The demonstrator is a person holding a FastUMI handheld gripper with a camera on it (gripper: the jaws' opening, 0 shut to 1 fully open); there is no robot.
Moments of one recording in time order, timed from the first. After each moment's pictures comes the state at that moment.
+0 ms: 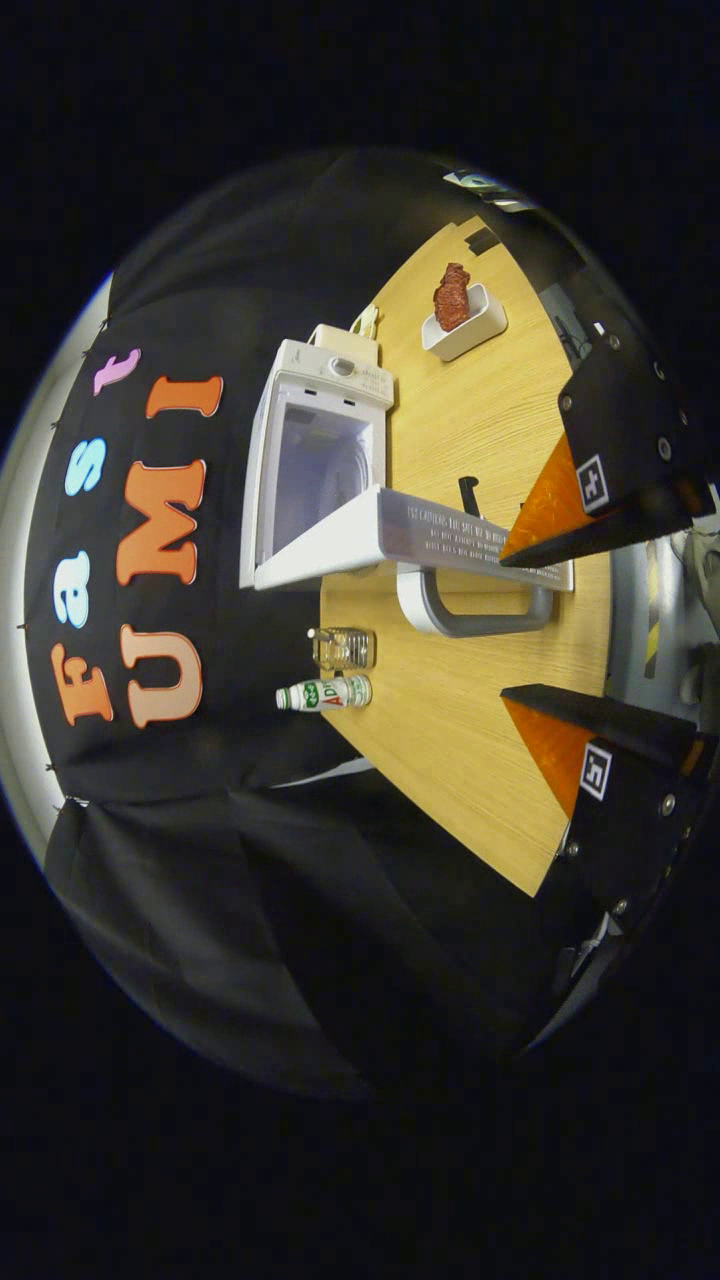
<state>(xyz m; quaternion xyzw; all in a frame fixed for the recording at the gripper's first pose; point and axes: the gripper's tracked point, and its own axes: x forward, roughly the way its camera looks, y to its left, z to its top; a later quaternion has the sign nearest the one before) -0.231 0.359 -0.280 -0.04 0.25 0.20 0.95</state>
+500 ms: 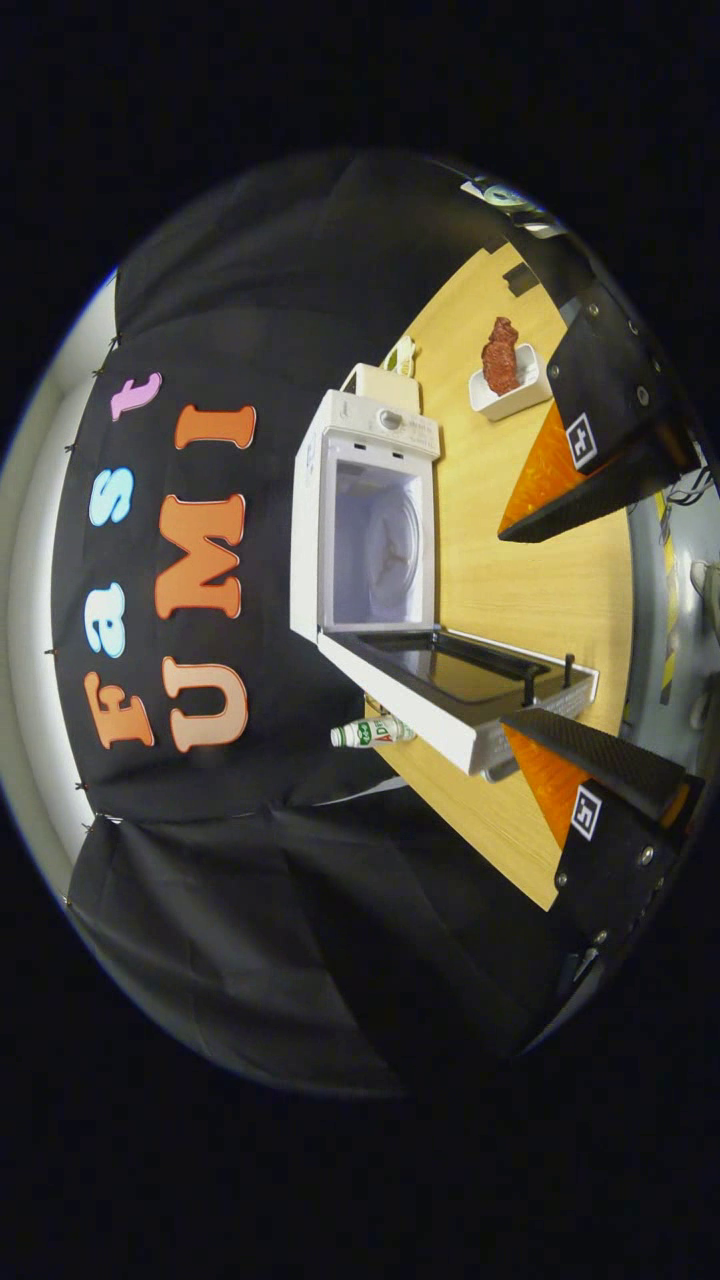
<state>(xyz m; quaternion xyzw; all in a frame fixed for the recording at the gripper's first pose) -0.177 0.255 -0.224 -0.03 0.21 0.17 0.96</state>
